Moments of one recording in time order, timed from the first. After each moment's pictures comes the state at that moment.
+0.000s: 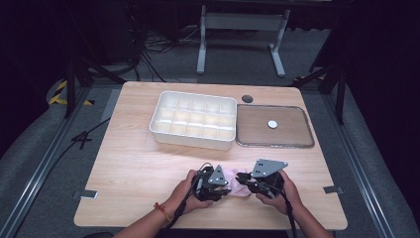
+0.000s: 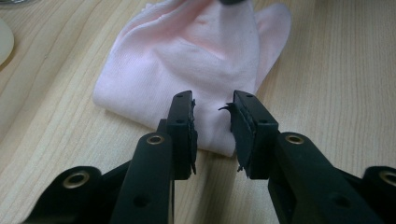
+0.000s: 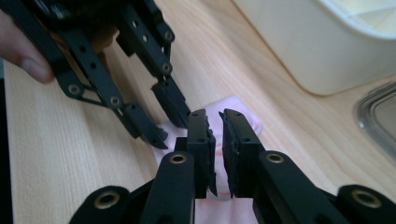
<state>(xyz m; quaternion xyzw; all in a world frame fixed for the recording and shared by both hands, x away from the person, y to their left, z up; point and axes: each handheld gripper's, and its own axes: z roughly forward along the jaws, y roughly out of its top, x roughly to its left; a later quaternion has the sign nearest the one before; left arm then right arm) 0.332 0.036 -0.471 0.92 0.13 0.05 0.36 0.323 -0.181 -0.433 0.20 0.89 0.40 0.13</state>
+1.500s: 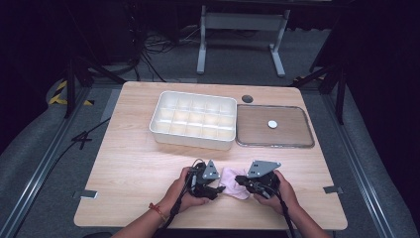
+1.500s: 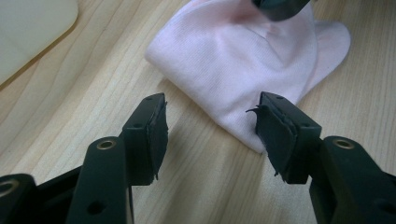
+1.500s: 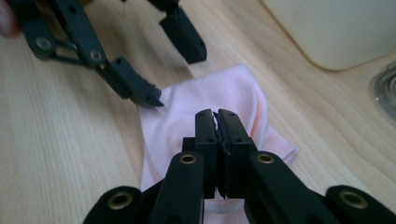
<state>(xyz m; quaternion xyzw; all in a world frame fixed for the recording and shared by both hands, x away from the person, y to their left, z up) 0.338 0.051 -0.473 0.91 0.20 0.08 0.35 0.328 -0.175 -0.449 0.21 0.90 0.36 0.13</state>
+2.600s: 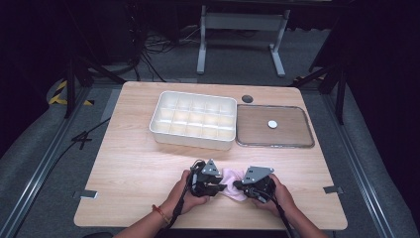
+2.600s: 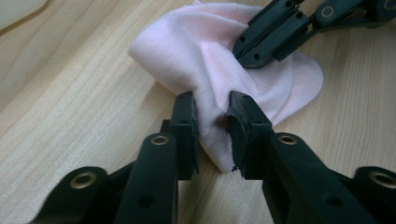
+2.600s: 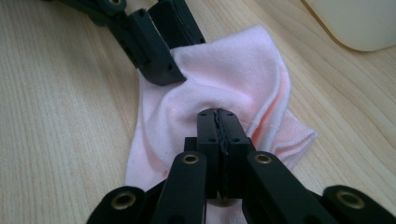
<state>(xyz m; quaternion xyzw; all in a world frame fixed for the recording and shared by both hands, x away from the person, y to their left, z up) 0.341 0.048 -0.473 0.89 0.24 0.01 0.38 0.323 -0.170 -0.468 0.20 0.91 0.34 0.13</state>
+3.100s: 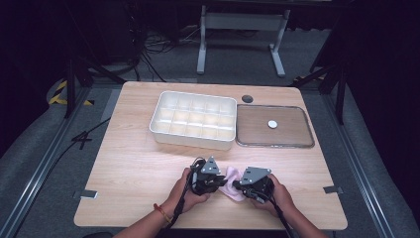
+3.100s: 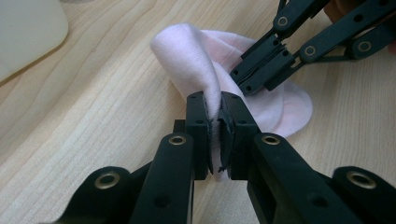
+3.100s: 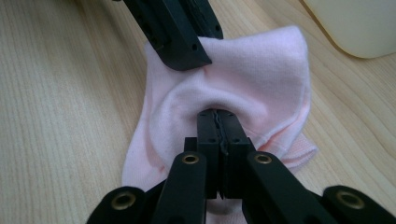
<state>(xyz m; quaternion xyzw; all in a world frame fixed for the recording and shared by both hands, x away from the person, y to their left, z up) 0.340 0.047 -0.463 0.88 0.23 0.04 0.40 0.322 -0.164 -0.466 0.19 0.91 0.33 0.14</state>
